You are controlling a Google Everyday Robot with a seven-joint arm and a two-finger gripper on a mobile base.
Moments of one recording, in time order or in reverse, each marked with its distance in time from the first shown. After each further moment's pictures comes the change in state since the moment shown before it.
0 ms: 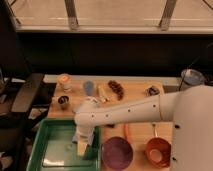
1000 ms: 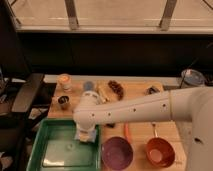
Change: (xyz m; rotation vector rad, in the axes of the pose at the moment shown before) arm 0.001 -0.017 -0.082 0.173 0.013 0.022
